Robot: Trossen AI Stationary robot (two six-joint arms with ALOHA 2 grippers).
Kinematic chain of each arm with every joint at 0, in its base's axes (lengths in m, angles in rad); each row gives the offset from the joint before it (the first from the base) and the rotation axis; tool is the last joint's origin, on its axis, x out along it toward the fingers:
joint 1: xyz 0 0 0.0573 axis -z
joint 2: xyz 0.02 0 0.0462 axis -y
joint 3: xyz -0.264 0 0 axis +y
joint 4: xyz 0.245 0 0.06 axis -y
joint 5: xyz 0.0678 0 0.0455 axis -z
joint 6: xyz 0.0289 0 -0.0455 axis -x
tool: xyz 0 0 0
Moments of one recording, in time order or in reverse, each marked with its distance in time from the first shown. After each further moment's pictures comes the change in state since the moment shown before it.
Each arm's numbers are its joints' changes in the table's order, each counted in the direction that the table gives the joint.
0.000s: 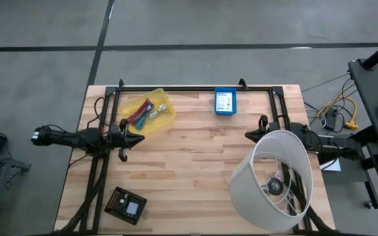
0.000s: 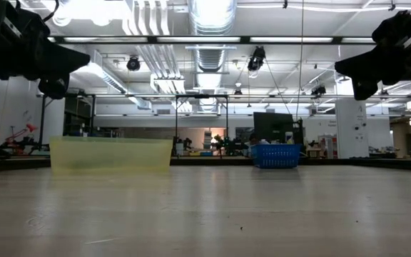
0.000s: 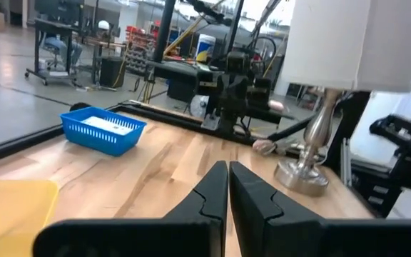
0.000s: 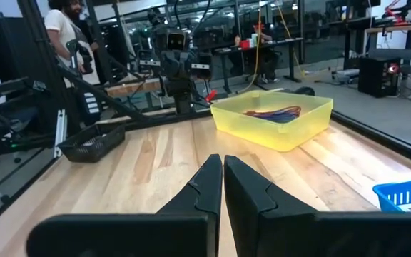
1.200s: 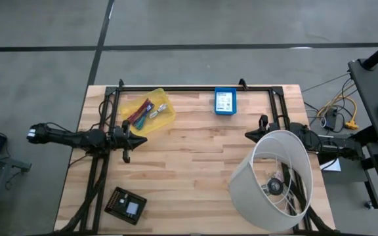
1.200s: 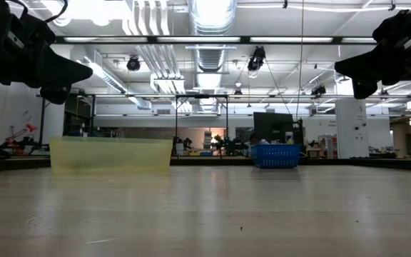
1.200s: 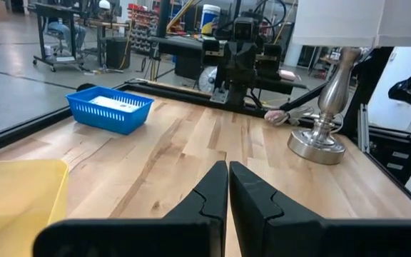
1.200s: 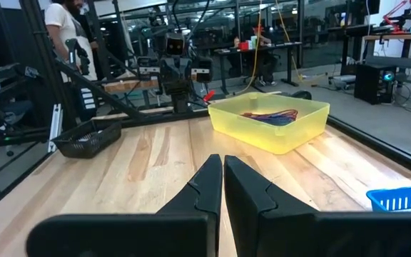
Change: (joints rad) left arm 0.000 -0.120 0.000 0.017 -0.003 -0.044; right arm 0.000 0.000 0.000 0.000 0.003 0.042
